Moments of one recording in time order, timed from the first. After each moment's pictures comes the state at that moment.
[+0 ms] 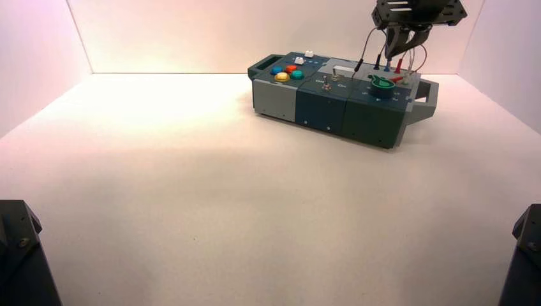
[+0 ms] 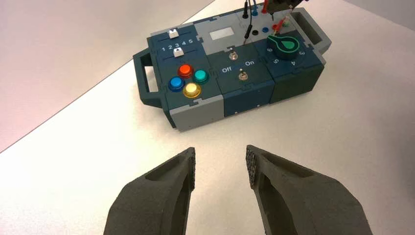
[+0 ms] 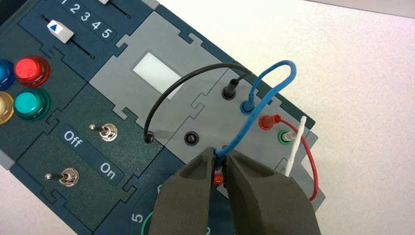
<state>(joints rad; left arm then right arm) -0.63 -0.51 0.90 -0.25 0.30 0.41 0.10 0.10 0.56 0.05 0.33 -0.12</state>
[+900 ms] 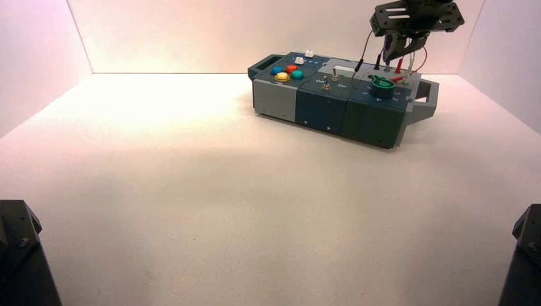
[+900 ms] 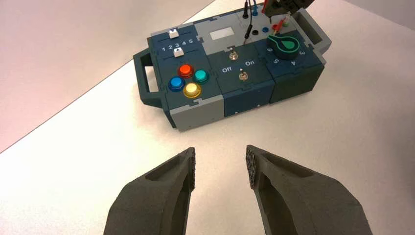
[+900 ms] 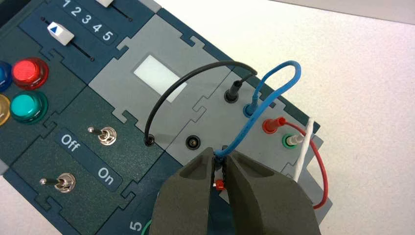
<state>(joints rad) -0.63 -0.51 0.90 -0.25 0.30 0.41 0.11 0.12 0.60 0.05 0.24 -0.11</state>
